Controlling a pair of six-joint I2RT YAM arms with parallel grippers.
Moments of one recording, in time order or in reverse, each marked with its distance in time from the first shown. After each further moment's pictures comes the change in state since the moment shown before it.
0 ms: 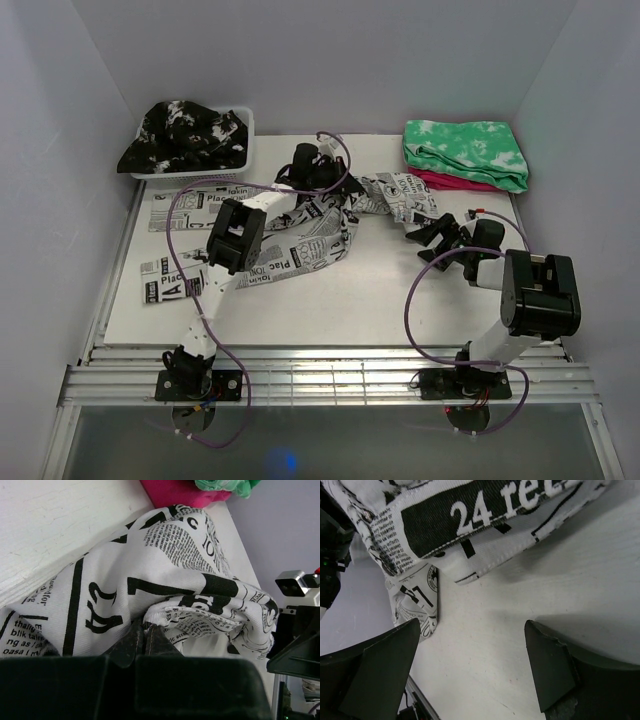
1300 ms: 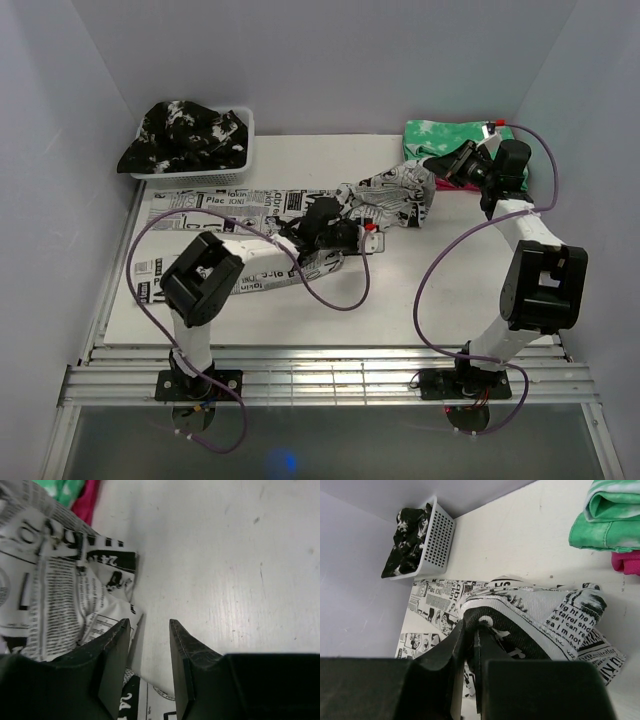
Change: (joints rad) left arm -0.319 -0.753 -0.902 0.184 -0.119 1.307; right arm 0.018 0.050 0.639 -0.227 -0.062 -0.093
